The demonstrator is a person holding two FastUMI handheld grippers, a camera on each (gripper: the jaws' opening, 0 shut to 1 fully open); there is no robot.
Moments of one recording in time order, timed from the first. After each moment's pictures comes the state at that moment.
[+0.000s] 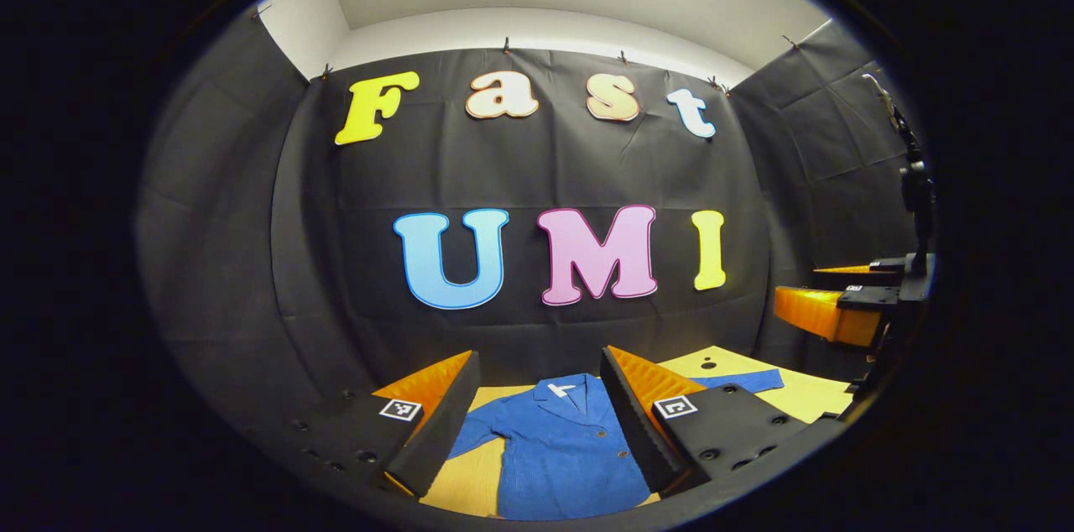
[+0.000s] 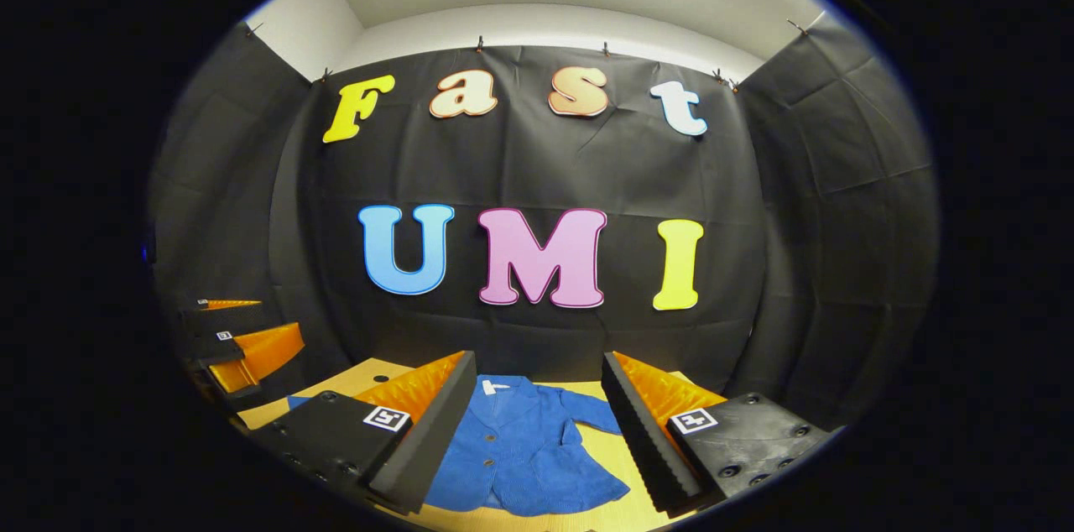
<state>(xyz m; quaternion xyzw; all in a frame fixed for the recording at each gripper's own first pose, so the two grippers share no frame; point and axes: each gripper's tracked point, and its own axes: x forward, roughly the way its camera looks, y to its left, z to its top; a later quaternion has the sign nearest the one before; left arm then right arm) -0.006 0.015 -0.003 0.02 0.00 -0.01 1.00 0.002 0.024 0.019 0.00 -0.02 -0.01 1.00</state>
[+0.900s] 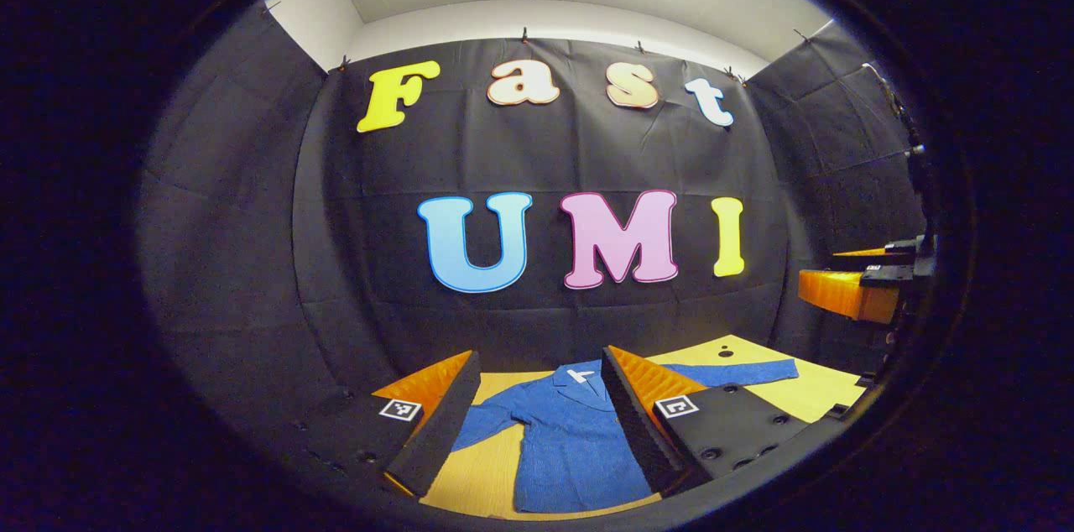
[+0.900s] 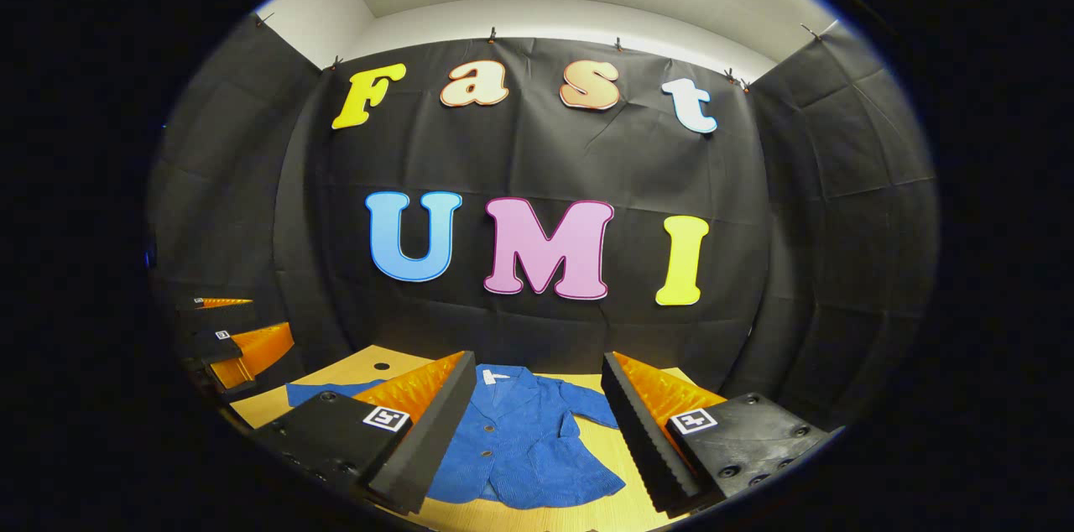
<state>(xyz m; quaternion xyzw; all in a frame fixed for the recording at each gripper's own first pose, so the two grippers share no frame) -0.017 0.041 -0.031 0.00 0.03 0.02 1.00 -0.001 0.029 0.007 0.00 0.01 0.01 1.00</state>
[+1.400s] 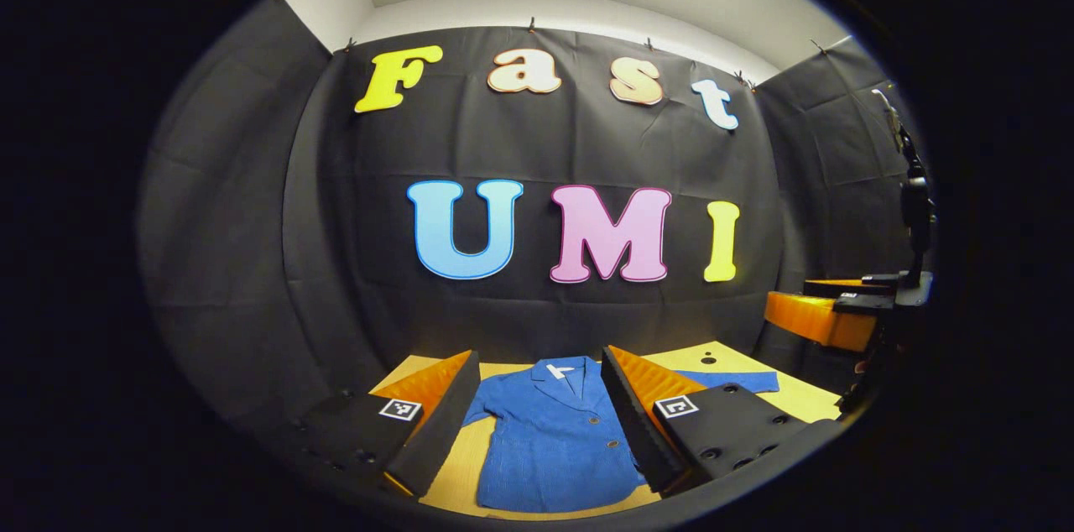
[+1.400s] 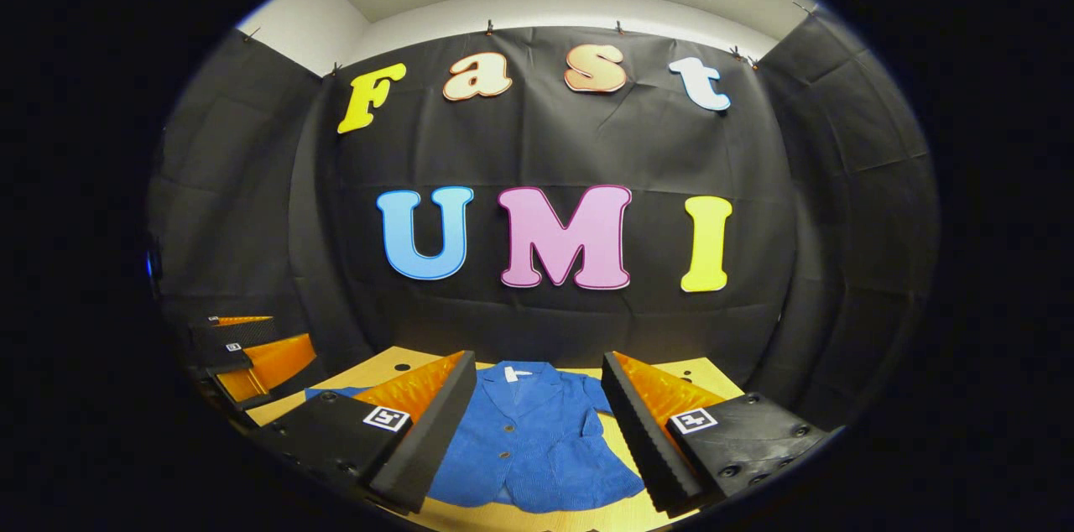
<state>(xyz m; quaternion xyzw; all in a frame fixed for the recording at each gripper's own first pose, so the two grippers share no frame) 0.000 0.000 -0.031 -0.01 0.04 0.02 1.00 0.035 0.032 -0.006 0.02 0.02 0.05 1.00</state>
